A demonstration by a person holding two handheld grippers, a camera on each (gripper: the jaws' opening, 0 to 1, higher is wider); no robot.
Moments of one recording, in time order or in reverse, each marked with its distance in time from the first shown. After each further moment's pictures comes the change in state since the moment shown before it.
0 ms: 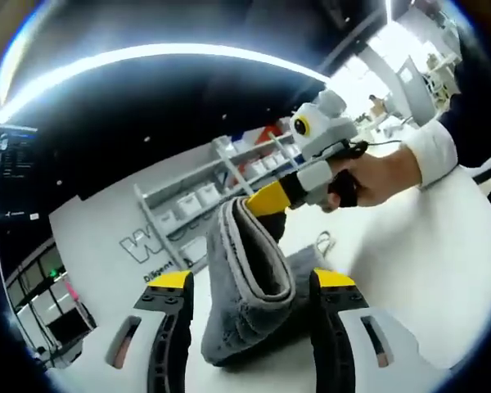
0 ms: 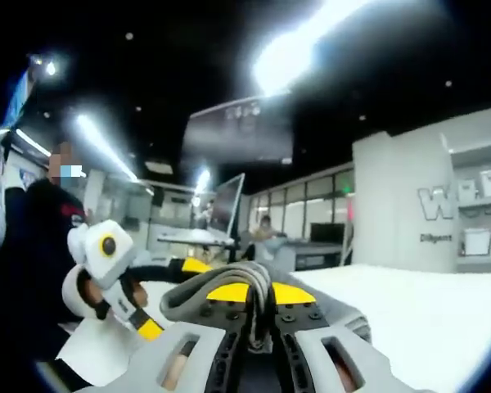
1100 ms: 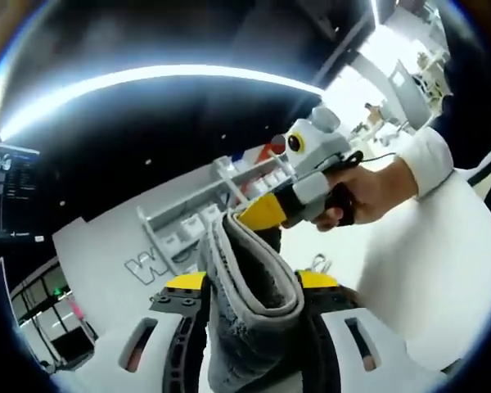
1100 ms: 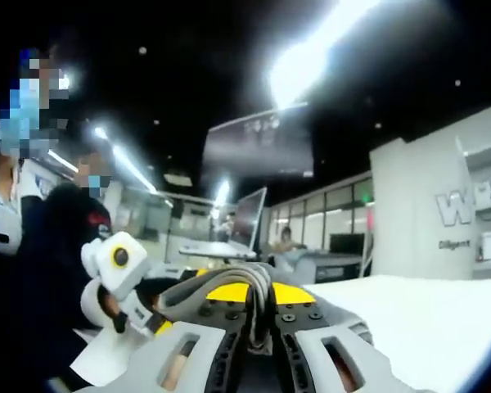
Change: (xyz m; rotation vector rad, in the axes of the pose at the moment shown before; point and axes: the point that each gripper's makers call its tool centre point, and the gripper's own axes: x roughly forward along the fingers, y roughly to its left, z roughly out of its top) left arm -0.004 -0.005 0.027 0.068 -0.115 0.021; right arm 0.000 0.023 0.014 0.007 -0.059 0.105
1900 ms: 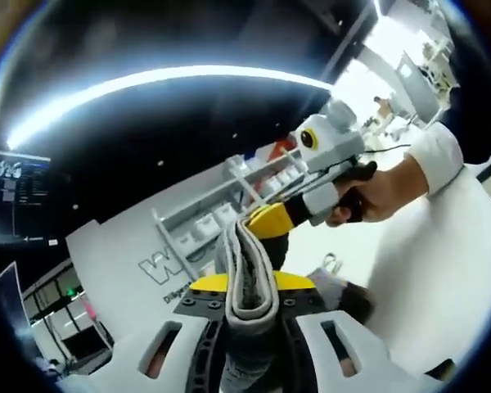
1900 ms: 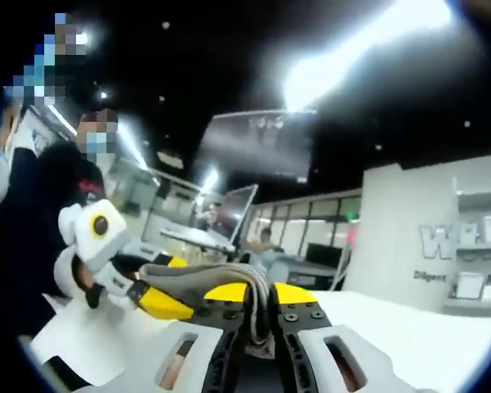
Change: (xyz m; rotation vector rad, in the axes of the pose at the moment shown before) left arm -0.004 0.008 0.005 -0.012 -0.003 0.070; right arm 0.000 -0.007 -0.001 -0.215 0.018 -0.092
